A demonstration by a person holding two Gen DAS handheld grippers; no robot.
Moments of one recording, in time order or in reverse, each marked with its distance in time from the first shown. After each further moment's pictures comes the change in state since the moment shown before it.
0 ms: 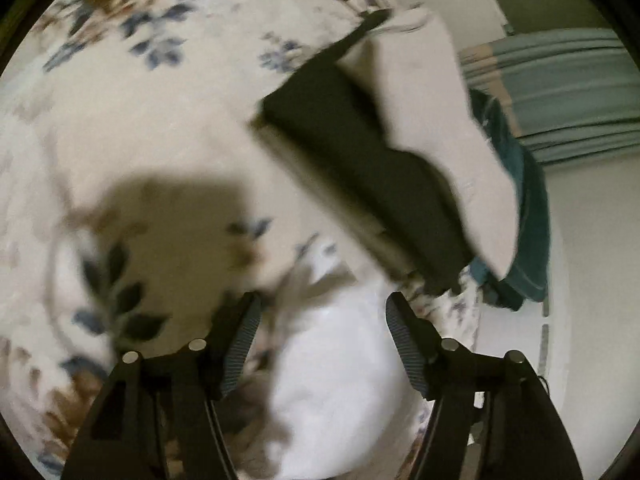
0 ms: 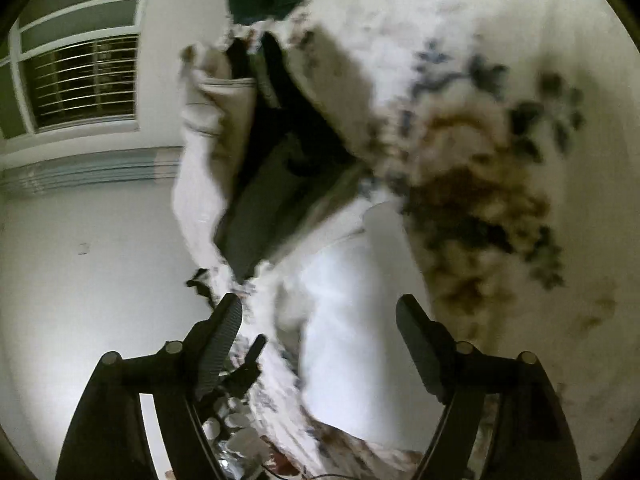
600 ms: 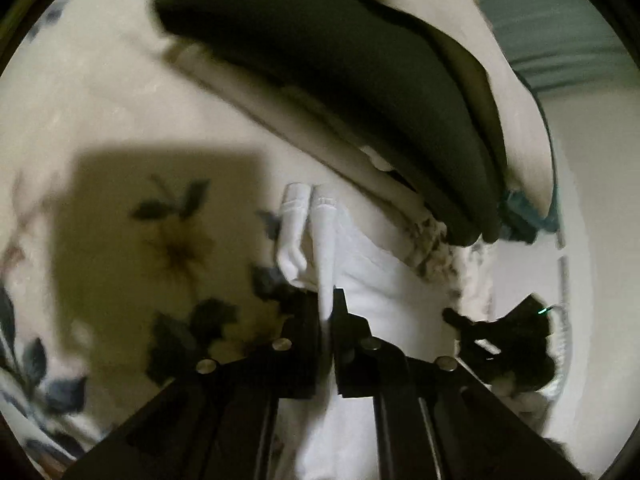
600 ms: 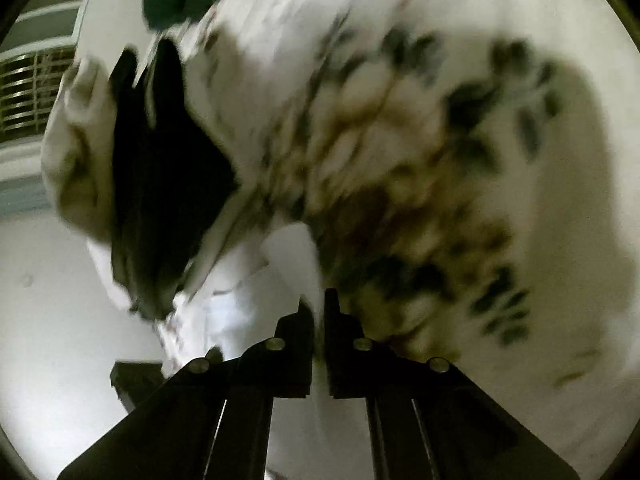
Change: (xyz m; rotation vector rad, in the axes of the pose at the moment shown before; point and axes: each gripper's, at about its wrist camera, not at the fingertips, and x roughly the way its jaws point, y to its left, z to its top) left arm 0.074 -0.009 0.006 0.144 0.199 -0.047; right arm 0.043 -0.041 0.027 0.074 -0.042 -0.212
